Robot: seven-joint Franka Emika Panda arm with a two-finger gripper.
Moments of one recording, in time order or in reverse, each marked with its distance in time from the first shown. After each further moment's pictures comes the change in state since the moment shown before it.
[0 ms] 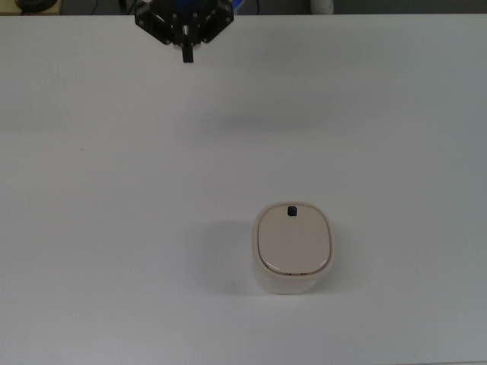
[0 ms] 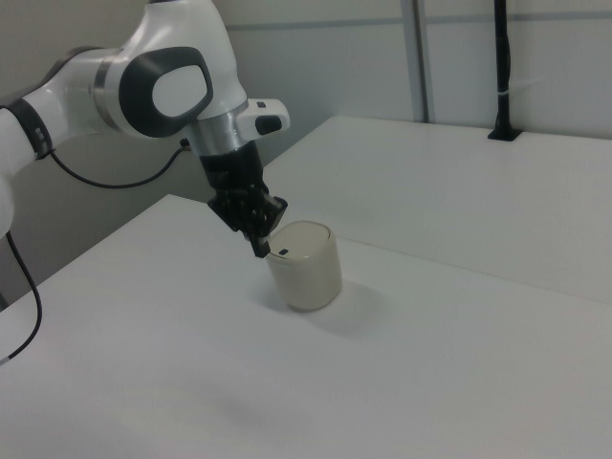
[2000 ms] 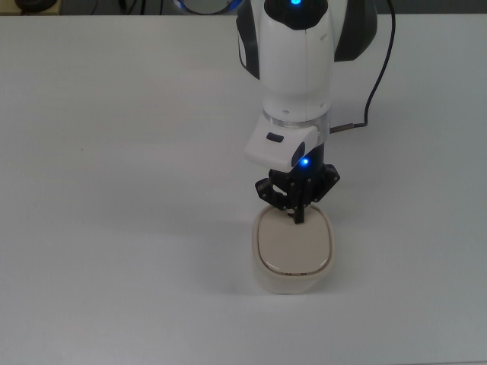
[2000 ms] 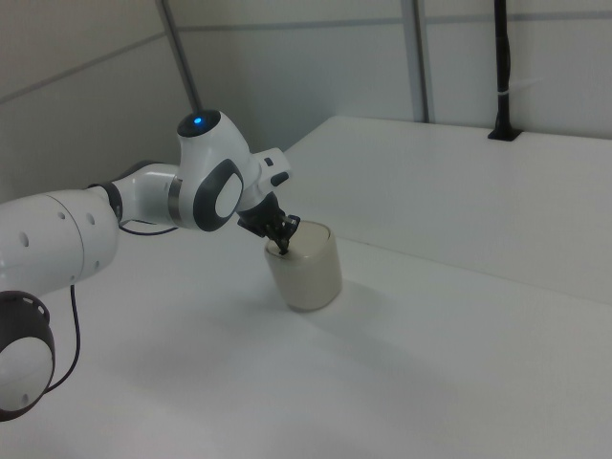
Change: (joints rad) arm 0.161 0.377 0.027 -0.004 0.075 0.767 0.036
